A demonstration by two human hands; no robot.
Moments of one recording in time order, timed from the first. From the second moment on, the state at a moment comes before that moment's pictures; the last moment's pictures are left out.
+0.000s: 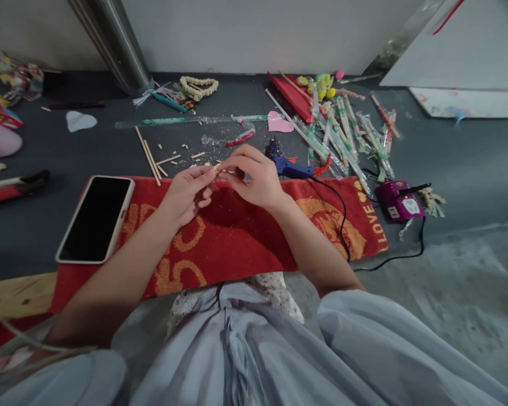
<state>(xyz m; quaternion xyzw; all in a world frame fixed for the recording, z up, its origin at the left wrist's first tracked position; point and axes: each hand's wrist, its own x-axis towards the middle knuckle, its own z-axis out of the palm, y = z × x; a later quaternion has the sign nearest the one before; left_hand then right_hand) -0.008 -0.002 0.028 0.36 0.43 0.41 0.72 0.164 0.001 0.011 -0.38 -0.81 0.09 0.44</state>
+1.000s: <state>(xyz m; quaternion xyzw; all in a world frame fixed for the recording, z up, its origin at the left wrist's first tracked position) -0.008 -0.003 0.026 0.38 0.42 0.41 0.71 0.168 0.004 0.007 -0.37 -0.82 0.08 0.44</state>
